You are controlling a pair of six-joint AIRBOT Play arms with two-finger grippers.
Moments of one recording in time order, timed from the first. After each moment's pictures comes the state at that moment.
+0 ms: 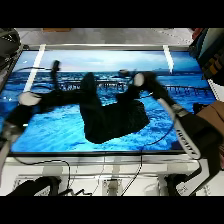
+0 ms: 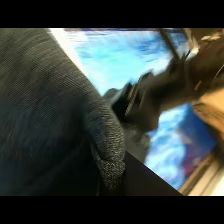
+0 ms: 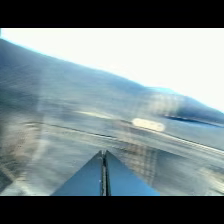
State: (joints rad) left arm -0.26 -1.15 1.00 0.41 -0.77 -0.89; right arm 0.35 -1.74 1.72 -1.32 1.26 1.58
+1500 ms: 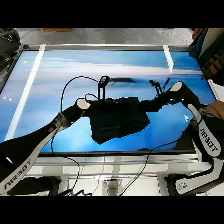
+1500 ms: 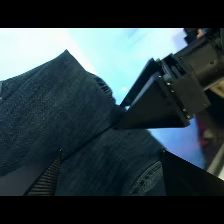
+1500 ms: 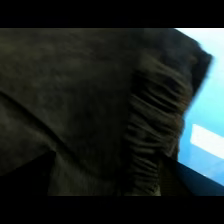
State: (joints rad) left arm -0.59 -1.48 1.13 0.38 -0.50 -0.78; right arm 0.01 -1.65 1.30 -0.99 1.21 1.16
